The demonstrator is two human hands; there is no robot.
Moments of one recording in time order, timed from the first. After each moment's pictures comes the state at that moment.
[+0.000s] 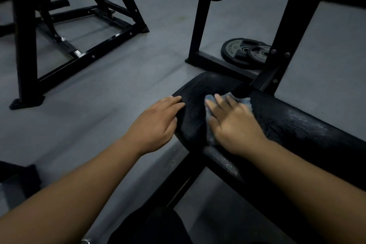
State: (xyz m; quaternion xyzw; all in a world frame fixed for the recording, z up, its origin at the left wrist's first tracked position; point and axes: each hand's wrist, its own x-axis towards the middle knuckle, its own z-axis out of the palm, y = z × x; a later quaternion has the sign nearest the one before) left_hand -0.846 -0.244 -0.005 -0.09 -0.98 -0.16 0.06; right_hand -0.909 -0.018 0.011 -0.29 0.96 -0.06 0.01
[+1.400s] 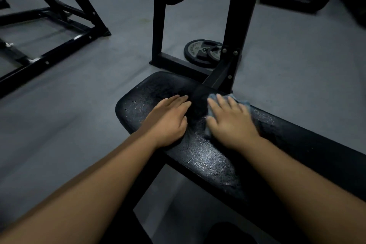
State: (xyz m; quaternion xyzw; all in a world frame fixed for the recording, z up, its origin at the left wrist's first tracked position) left_hand -0.889 -0.108 0.002 -0.15 -0.98 -0.12 0.02; right_hand -0.909 0.096 0.010 -0.15 0.99 -0.03 0.04
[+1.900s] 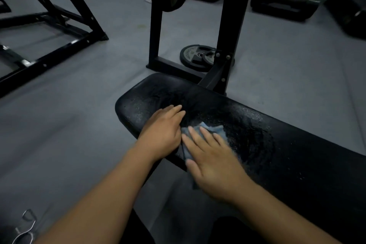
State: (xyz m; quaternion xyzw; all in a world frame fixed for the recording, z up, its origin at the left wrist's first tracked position) left_hand -0.843 -0.097 0.004 -0.11 -0.98 -0.17 0.04; right_hand -0.789 0.088 0.015 -0.30 0.95 -0.07 0.05
